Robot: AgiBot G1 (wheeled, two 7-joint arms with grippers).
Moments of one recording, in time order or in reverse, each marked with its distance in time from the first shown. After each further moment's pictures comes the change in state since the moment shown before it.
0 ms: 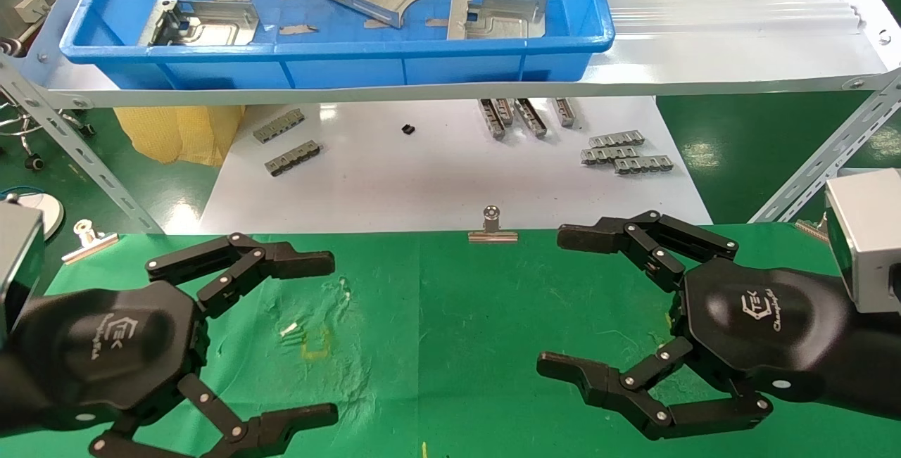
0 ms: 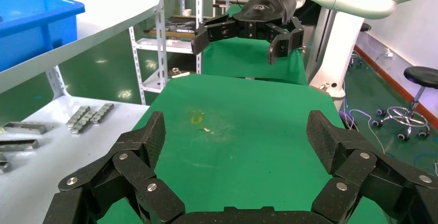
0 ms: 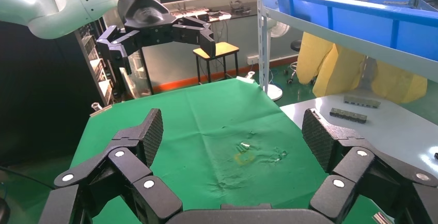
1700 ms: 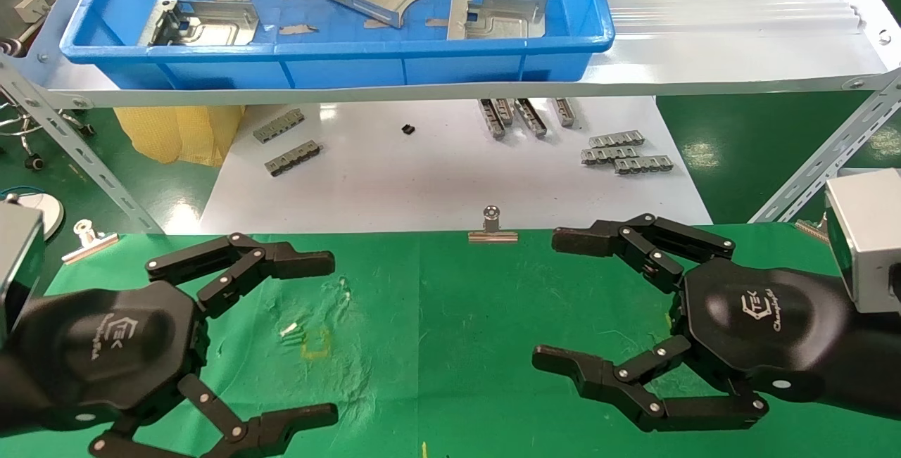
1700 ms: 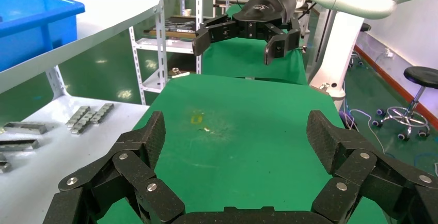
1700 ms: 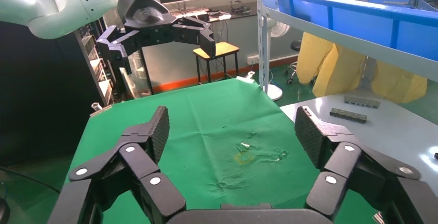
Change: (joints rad) left arm 0.000 0.000 0.000 0.000 0.000 0.000 0.000; right arm 0.000 0.000 0.000 0.000 0.000 0.000 0.000
